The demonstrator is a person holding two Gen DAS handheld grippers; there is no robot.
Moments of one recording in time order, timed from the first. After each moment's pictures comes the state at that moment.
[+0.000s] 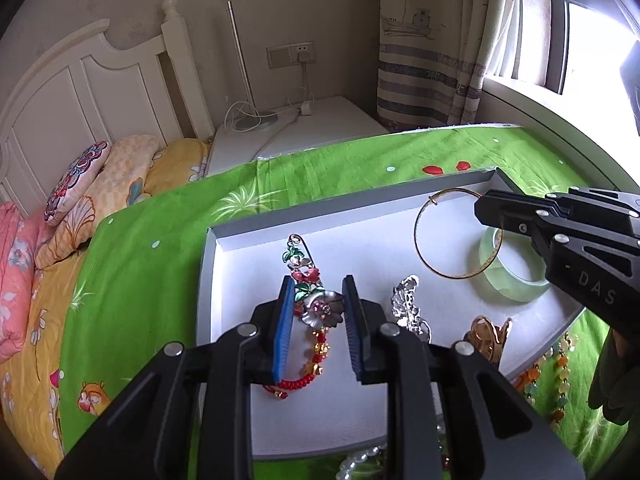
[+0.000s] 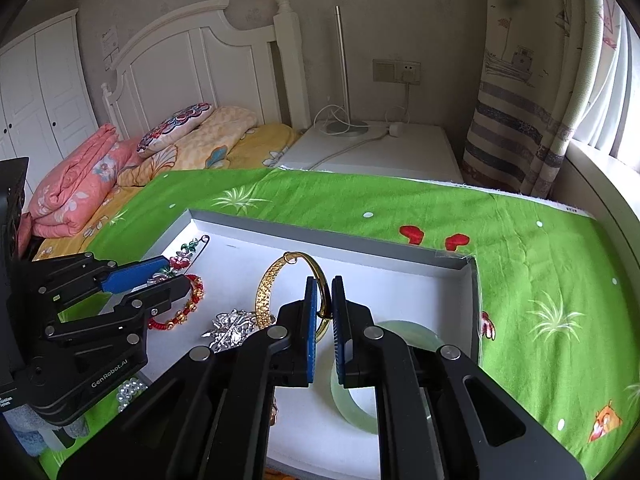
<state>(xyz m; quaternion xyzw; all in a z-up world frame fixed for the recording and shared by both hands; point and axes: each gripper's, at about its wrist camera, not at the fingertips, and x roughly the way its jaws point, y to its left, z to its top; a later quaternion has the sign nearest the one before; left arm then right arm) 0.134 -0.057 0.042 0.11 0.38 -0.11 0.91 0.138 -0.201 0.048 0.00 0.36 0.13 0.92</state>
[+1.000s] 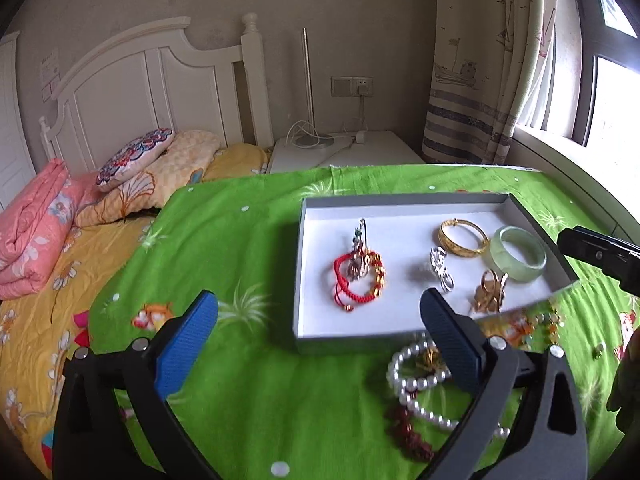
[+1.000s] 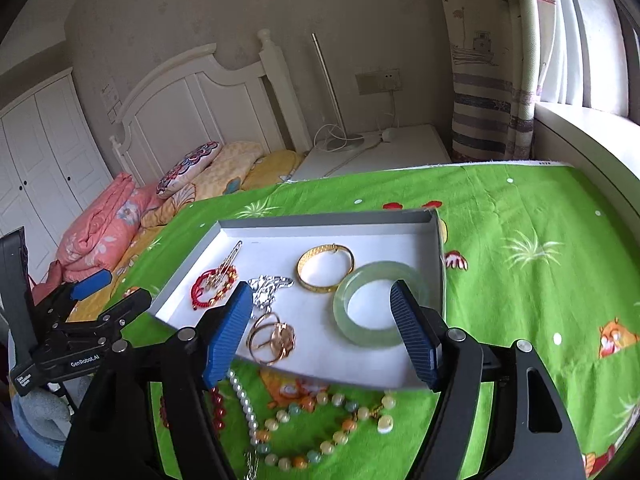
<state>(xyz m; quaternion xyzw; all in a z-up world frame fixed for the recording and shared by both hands) 0.031 0.011 0.062 0.04 0.33 -0.04 0.94 0.053 -0.246 0.058 0.10 0.33 0.14 0.93</state>
